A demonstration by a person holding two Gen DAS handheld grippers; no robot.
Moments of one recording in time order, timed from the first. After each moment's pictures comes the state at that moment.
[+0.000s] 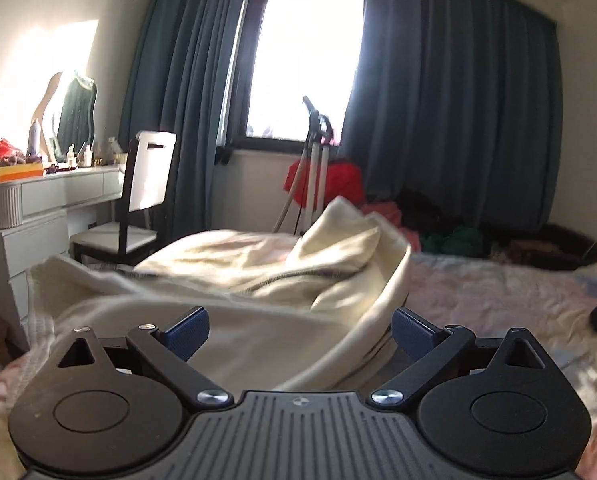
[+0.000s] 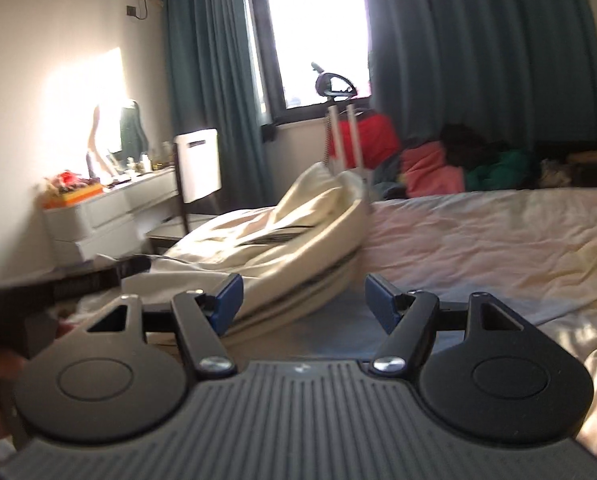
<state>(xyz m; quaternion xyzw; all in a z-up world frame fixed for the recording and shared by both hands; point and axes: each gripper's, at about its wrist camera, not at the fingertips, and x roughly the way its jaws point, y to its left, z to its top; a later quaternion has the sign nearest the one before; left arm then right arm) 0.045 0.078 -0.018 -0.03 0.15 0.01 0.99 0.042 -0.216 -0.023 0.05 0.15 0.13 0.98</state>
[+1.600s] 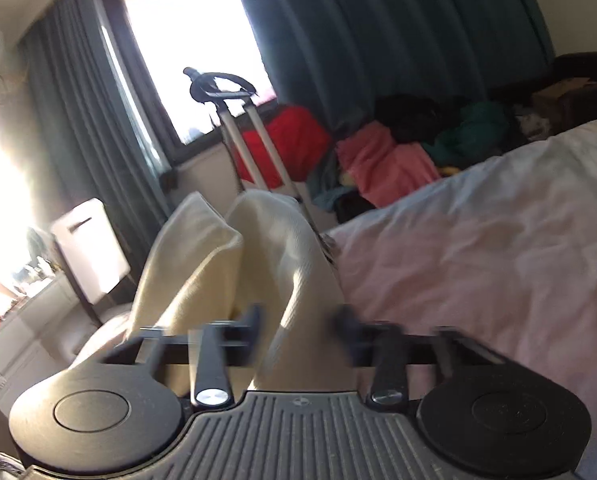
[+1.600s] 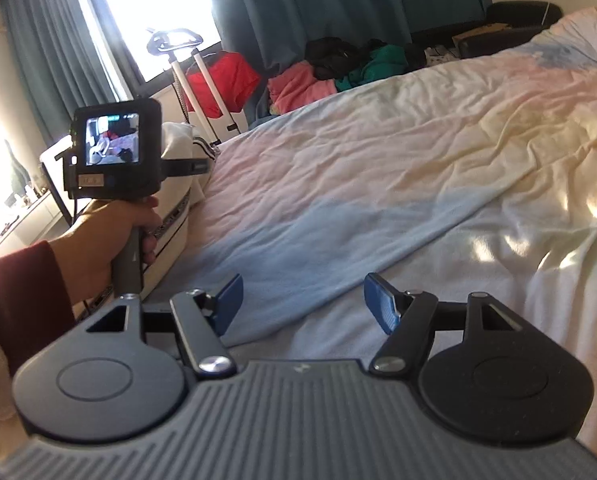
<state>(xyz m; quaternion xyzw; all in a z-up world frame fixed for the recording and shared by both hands) 0.394 -0.130 -0.088 0.21 0.20 0.02 0.96 0.143 -0.337 -0.113 0.20 0.26 -0.01 0.94</state>
